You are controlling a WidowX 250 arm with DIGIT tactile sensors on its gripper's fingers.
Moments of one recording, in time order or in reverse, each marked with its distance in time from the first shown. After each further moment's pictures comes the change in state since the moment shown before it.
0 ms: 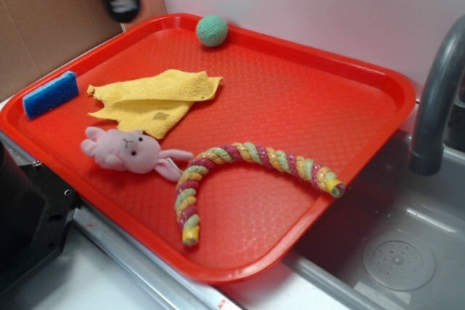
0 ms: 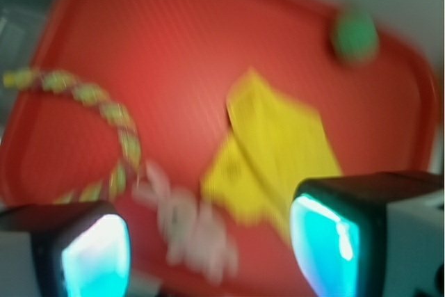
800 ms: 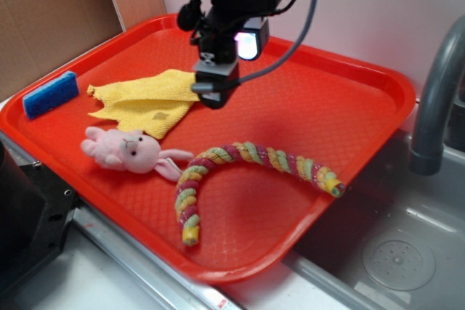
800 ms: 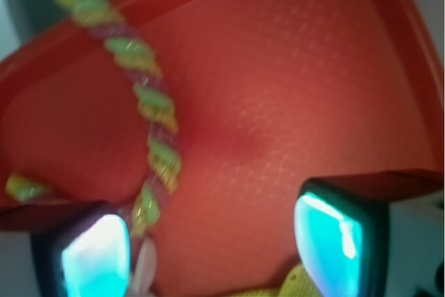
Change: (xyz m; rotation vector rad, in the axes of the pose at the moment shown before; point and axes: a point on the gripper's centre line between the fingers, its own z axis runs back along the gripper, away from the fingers) arm 0.039 -0.035 -0.065 -0.118 0.149 -0.686
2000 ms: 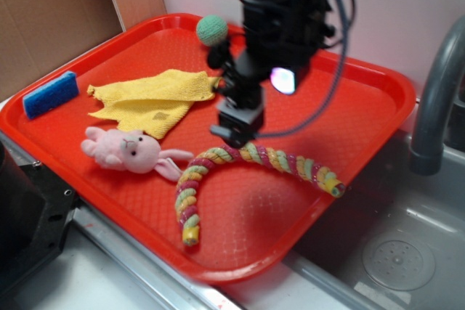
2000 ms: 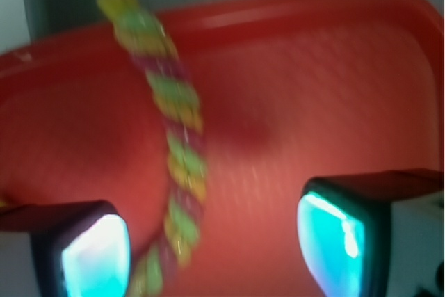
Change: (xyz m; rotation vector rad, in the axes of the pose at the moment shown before) arm 0.053 -0.027 -0.027 0.098 0.048 -0.260
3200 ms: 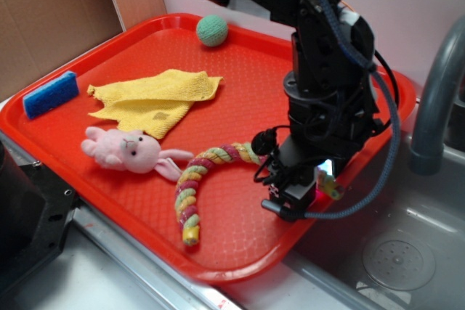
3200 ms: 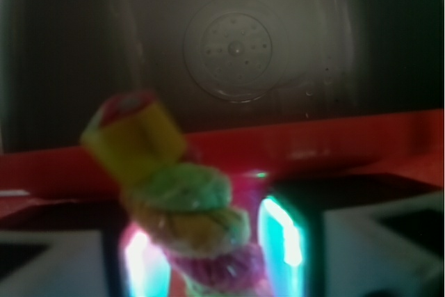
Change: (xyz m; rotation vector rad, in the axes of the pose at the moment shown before) arm 0.042 -0.015 -0.047 -0.035 -0.094 -0.048
